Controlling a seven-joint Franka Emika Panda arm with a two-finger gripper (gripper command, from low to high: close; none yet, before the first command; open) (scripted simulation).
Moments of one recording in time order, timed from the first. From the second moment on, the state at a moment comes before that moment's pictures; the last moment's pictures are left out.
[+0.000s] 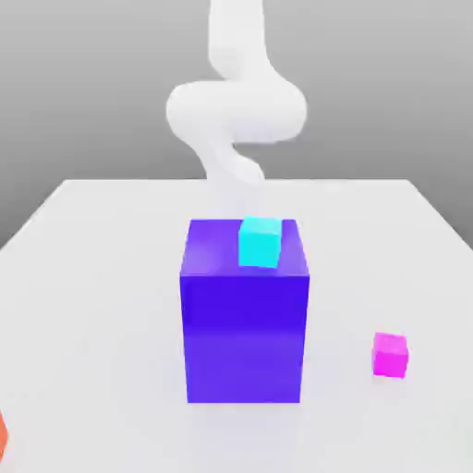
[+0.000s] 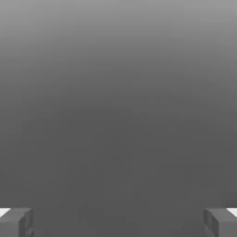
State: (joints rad) arm 0.07 -0.71 0.00 -2.35 0.01 2.35 0.72
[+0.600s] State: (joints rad) arm 0.48 -0.05 0.12 -2.69 0.04 2.76 0.16
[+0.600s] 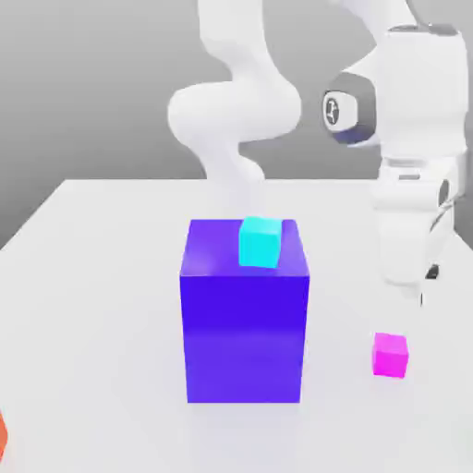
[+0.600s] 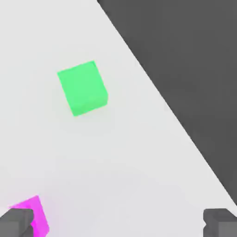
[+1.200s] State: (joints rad) arm 0.59 0.29 0.06 -2.72 -0.13 3.01 0.17
